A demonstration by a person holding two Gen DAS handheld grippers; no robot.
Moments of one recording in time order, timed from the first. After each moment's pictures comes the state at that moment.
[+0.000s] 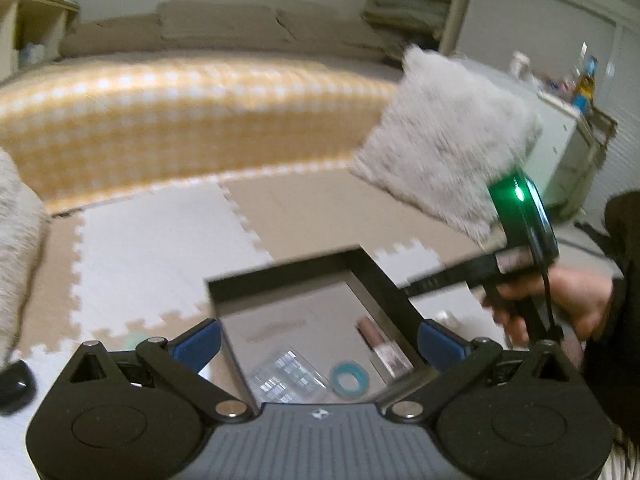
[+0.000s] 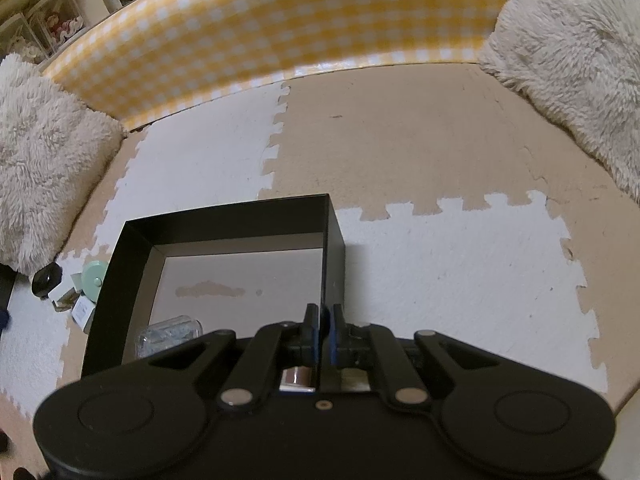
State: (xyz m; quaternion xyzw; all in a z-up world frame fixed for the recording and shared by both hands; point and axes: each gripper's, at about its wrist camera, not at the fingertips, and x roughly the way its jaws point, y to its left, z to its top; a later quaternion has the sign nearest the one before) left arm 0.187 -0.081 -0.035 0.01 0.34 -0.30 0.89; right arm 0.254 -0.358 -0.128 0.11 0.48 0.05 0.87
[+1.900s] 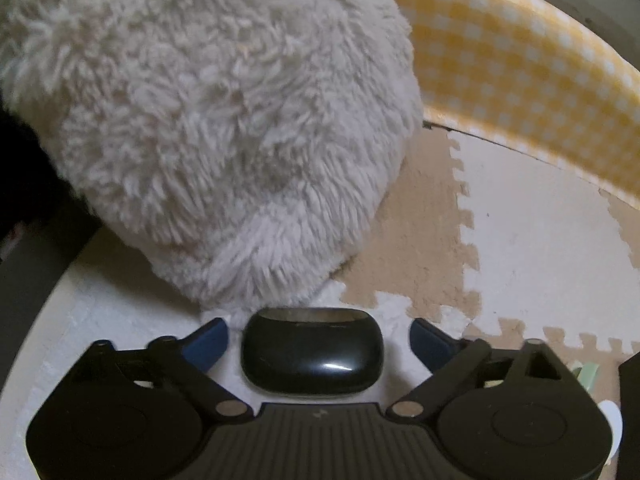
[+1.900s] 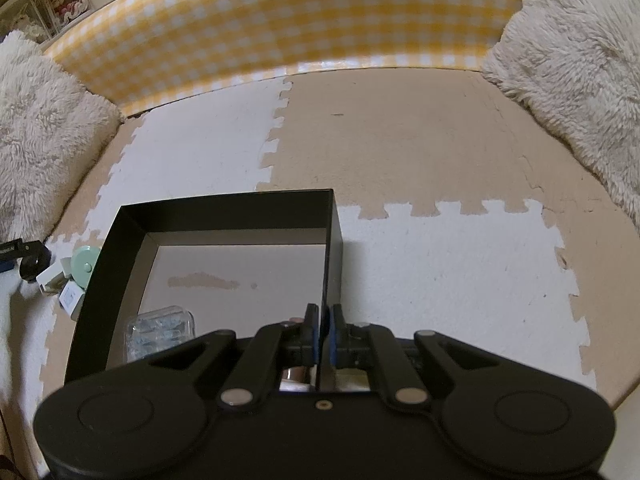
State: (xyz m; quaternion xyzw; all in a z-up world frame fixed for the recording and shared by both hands) left arm 0.320 0.124 -0.154 -0.06 0.43 0.10 0.89; right arm 0.253 -0.350 -0.128 0.07 0.48 0.04 0.87
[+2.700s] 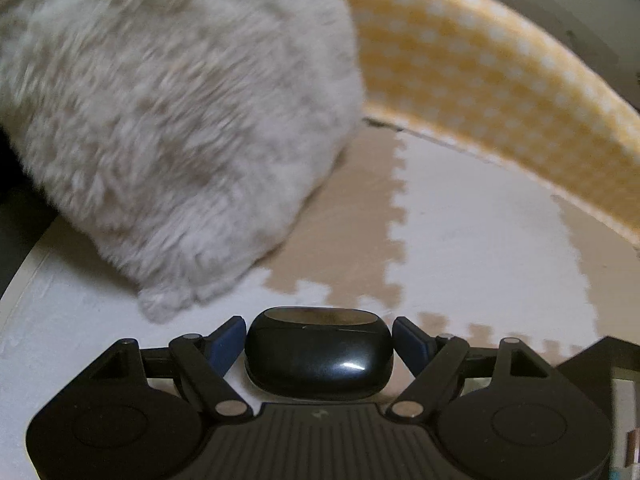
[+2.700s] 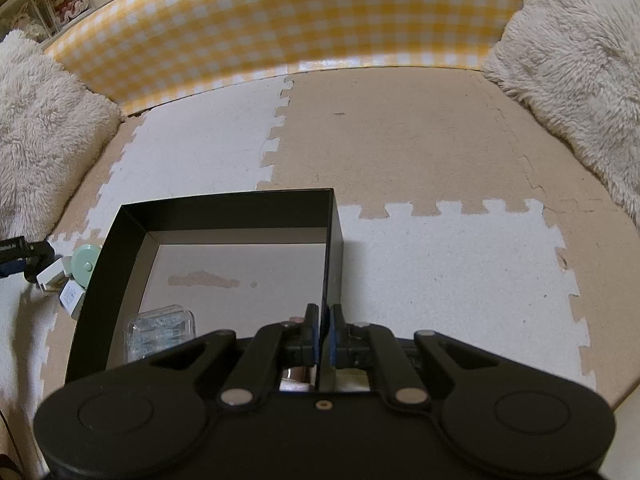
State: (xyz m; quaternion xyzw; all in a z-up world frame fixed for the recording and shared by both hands) left arm 0.312 0.087 -0.134 -0.10 0.43 0.05 0.90; right arm 0.254 -0.349 -0.128 0.07 0.48 0.05 0.87
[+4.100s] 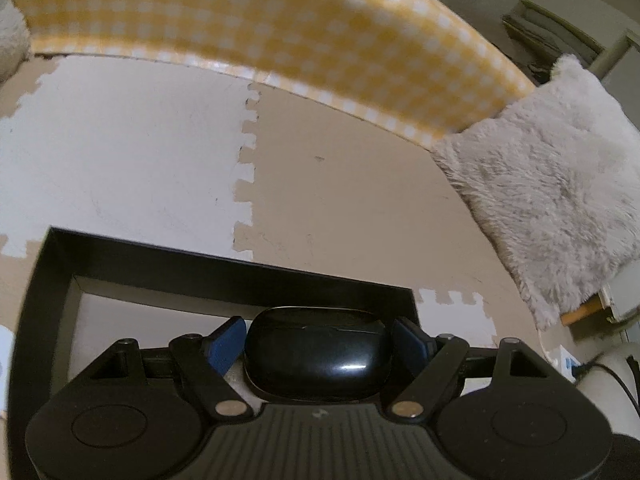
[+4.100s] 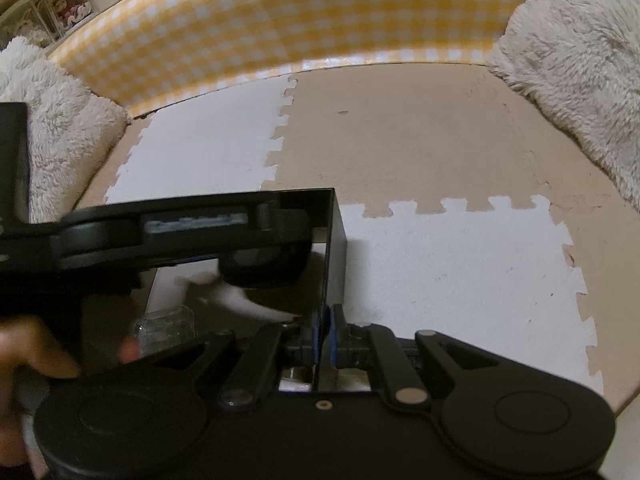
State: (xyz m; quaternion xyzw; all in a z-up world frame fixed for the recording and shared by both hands) left arm 0.326 -0.205 -0.164 -0.16 0.47 -0.17 0.85; right arm 0.254 -0.353 -0.130 0.08 0.49 0.06 0.87
